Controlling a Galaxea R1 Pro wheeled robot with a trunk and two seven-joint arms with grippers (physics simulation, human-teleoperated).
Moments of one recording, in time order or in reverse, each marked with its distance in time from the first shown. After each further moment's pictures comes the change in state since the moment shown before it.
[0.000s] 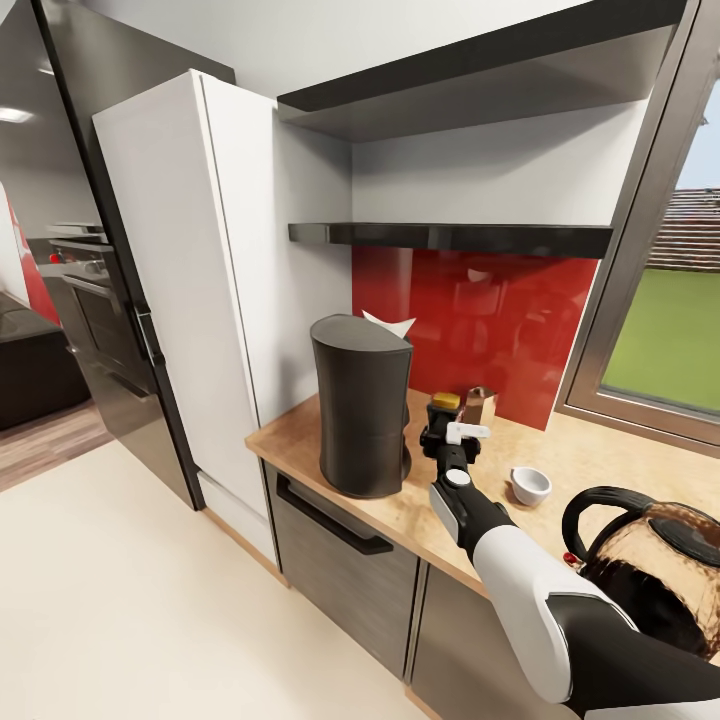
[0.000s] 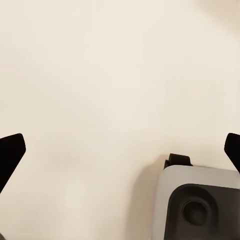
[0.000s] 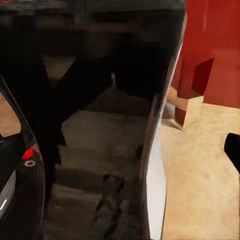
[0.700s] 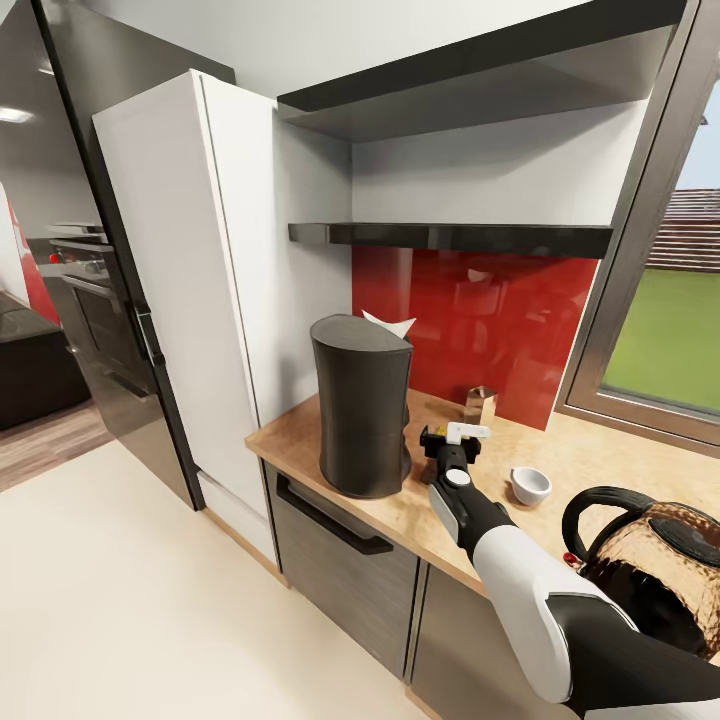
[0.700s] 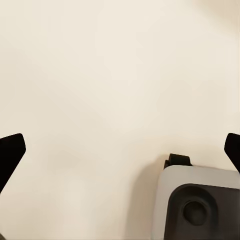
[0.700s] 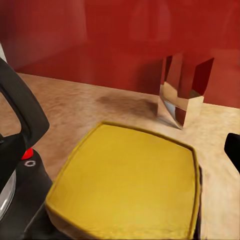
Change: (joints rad) left arm 0.000 -0.001 0.000 0.000 0.000 0.000 0.001; right arm 0.000 0.000 0.000 0.000 -0.001 0.000 0.001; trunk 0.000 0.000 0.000
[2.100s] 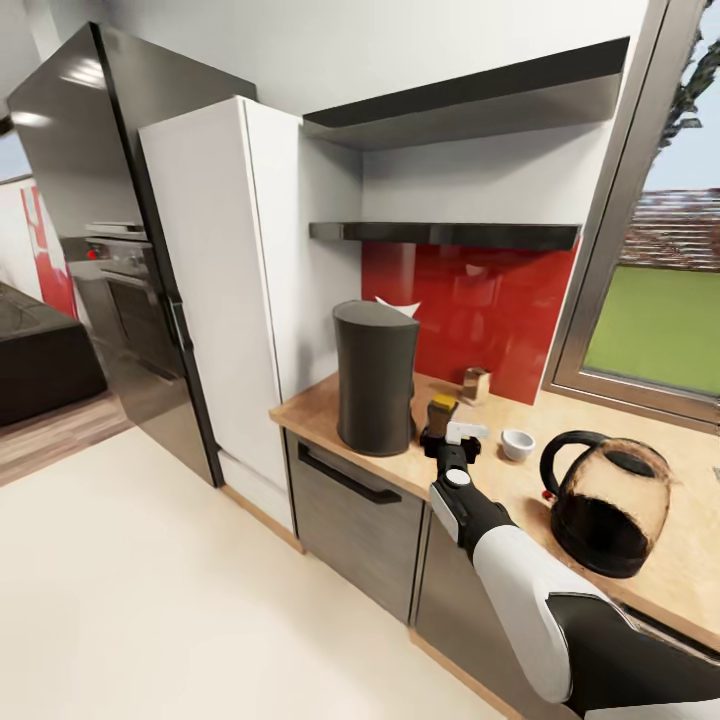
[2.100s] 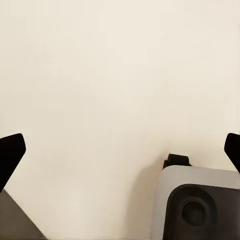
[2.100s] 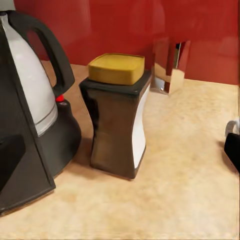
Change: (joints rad) left arm 0.000 0.000 0.000 0.000 0.000 -0.002 -0.004; right arm 0.000 0.000 0.000 0.000 -0.001 0.000 0.001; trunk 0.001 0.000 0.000
